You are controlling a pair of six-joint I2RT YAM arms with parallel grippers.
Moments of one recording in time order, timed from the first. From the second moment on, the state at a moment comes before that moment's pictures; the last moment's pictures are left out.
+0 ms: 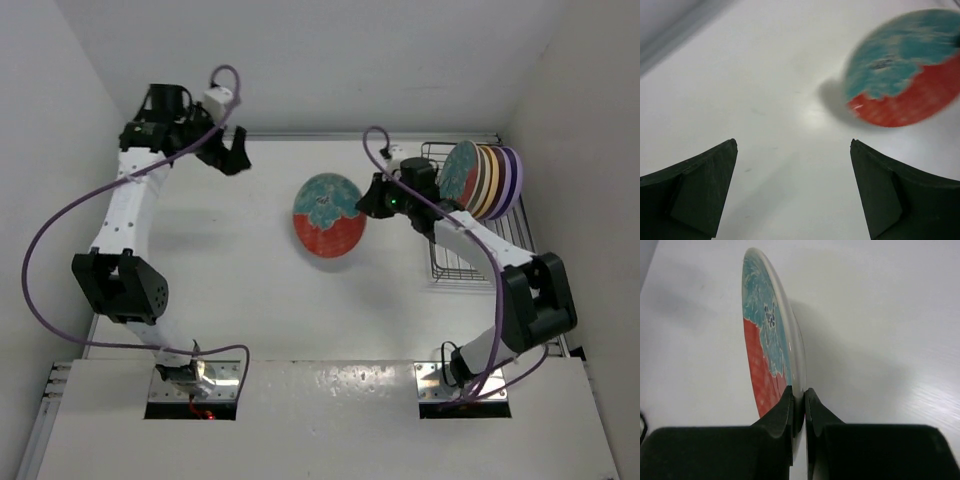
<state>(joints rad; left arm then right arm) -0.06 1.68 1.80 -0.89 0.62 0.44 0.39 1.57 1.00 0.01 -0.35 0.31</state>
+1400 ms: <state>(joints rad) 0.19 1.61 1.56 -0.75 0.19 0.29 0.07 1.57 1.18 -0.06 0.46 -0.22</state>
